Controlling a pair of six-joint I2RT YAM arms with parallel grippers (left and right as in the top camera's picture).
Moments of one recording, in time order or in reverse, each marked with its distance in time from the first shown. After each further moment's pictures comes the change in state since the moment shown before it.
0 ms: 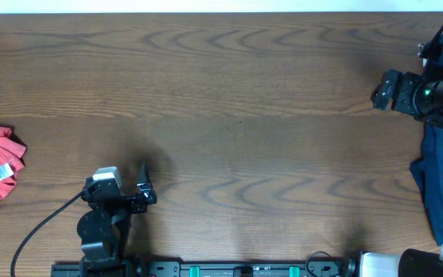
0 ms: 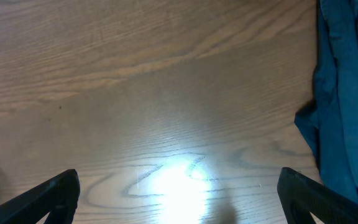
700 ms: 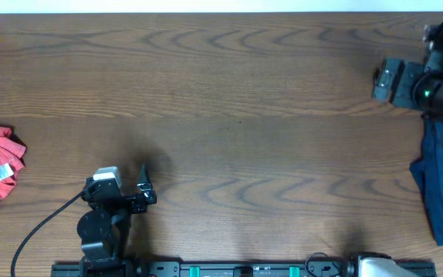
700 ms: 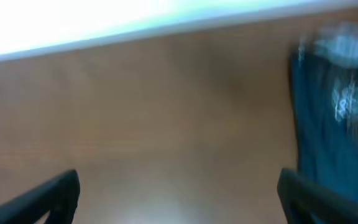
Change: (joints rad) left arm 0.000 0.000 0.000 0.000 0.000 0.007; right arm 0.154 -0.197 -0.029 0.291 0.113 -0.004
